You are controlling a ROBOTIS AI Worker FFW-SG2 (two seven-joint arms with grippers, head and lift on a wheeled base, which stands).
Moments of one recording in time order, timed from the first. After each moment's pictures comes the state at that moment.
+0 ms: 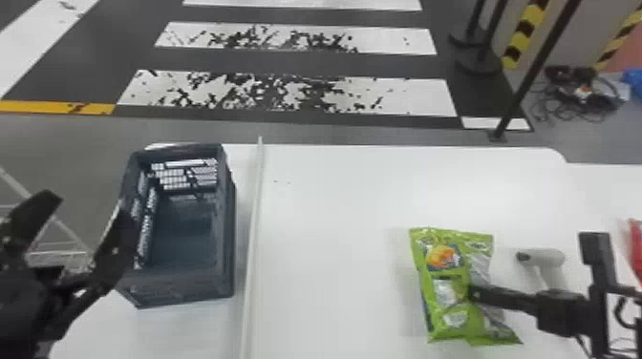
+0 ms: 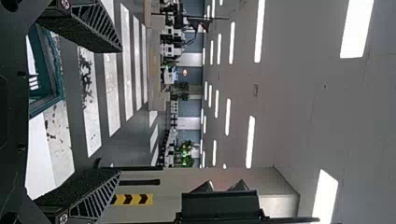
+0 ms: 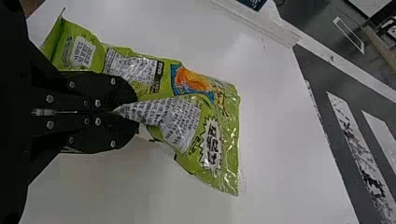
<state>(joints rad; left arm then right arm) 0.80 0.19 0.30 -2.11 0.41 -0.36 -0.43 0.26 -0.37 -0.23 -1.70 -0.25 0.92 0.87</state>
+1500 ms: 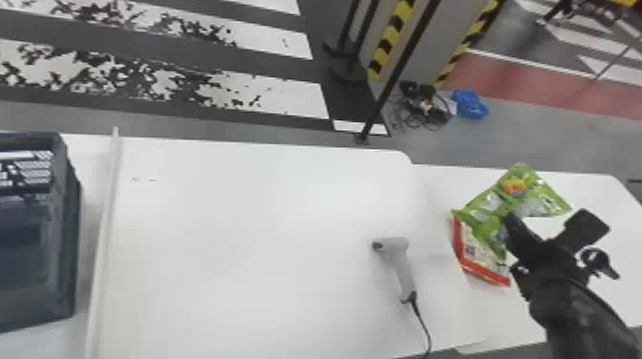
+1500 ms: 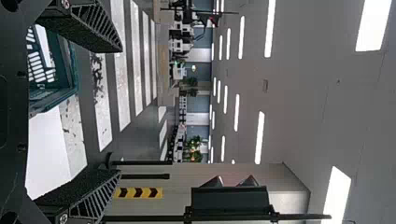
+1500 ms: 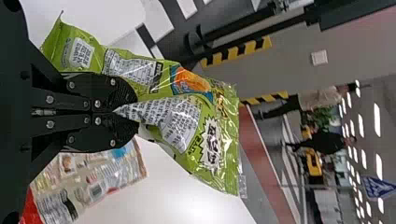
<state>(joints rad) 0.81 0.19 0.28 -2.10 0.39 -0.35 -0.43 0.07 -0.39 -0.62 -1.26 -0.55 0.27 -0.01</state>
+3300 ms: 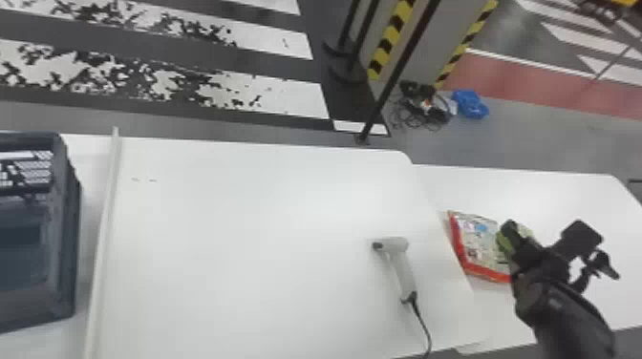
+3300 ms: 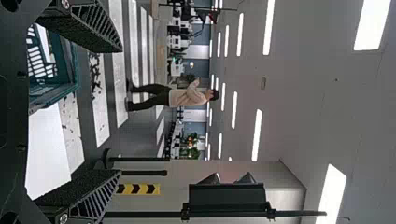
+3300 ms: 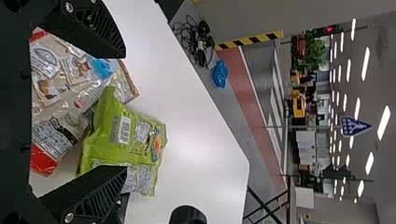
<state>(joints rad) 0.79 0.21 0.25 -2.04 0.40 -0.39 -0.44 -0.06 -0.51 -0.44 -0.85 -0.60 -0.01 -0.16</state>
